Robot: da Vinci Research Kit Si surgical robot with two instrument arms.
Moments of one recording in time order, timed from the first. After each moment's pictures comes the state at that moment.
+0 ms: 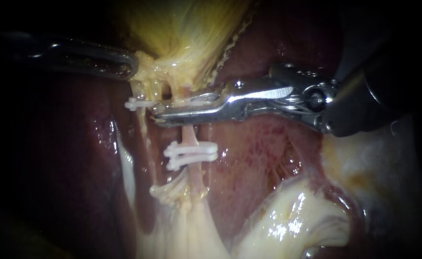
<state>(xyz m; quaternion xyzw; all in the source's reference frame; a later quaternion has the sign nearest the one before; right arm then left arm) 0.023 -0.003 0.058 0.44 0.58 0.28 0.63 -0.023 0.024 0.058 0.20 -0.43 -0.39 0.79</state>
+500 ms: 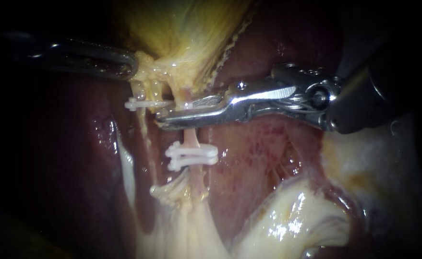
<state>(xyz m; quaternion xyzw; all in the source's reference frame) 0.023 -0.002 0.058 0.45 0.56 0.29 0.63 -0.023 0.023 0.058 0.20 -0.43 -0.39 0.79</state>
